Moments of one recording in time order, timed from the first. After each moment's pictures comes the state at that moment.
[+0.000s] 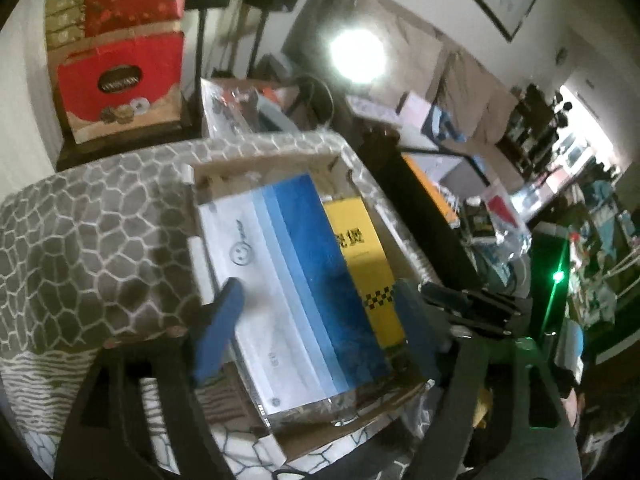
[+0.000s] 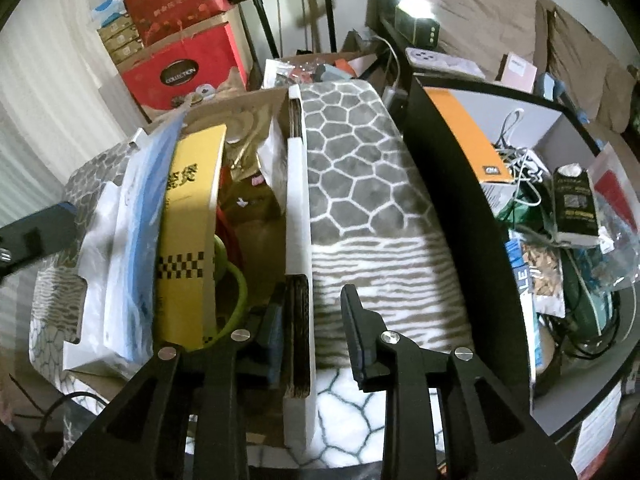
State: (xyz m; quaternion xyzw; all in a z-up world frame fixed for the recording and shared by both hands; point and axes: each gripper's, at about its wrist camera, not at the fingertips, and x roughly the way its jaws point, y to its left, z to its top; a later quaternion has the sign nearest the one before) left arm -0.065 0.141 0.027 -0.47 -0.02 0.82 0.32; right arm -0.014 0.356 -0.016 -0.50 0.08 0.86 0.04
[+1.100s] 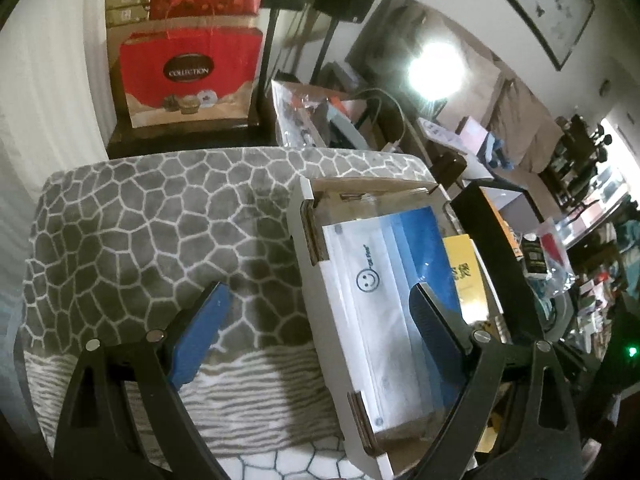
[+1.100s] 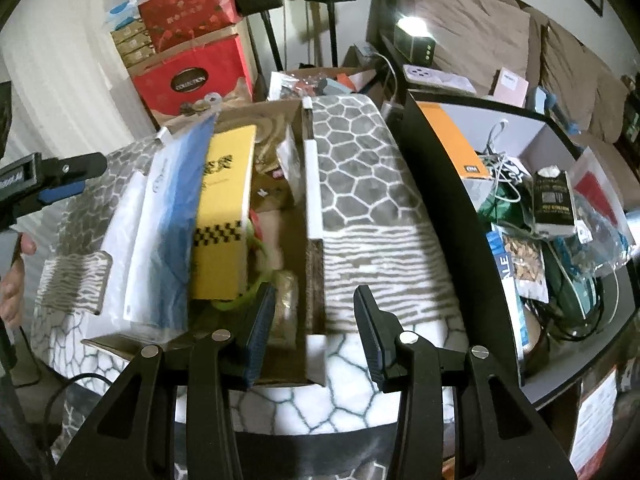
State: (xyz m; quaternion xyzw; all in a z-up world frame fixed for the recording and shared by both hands) left arm -0.108 0.087 0.006 -0.48 -0.04 0.84 0.23; right arm 0.018 0.339 0.002 -0.47 0.06 0.88 0.04
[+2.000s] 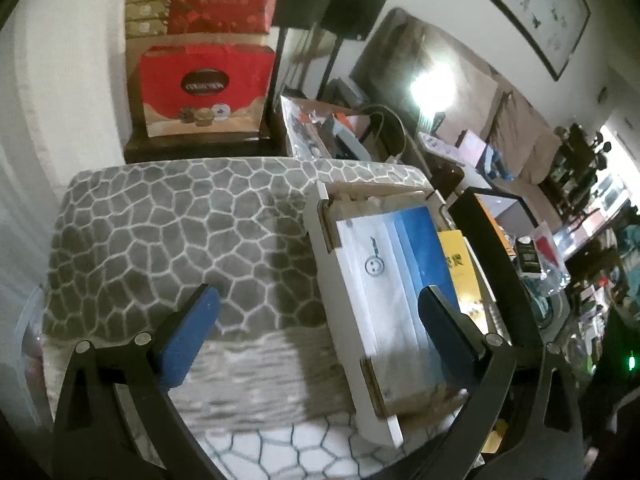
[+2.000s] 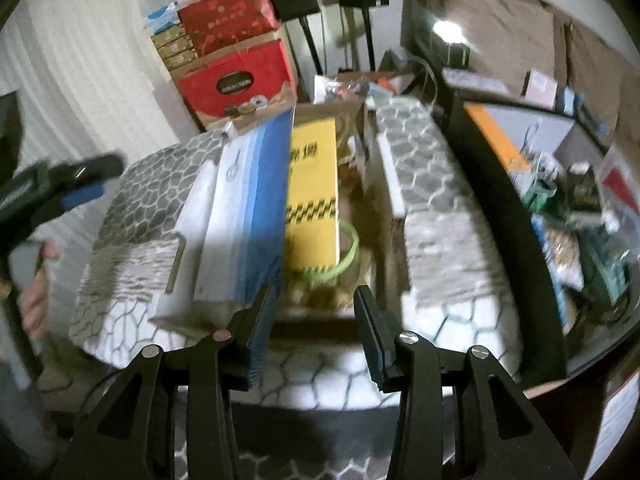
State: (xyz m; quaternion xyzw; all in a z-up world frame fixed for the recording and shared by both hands) left arm -0.096 0.063 0.018 -0.47 -0.05 0.85 0.23; right arm 0.041 0.307 0.007 -0.47 0.10 0.88 -0.03
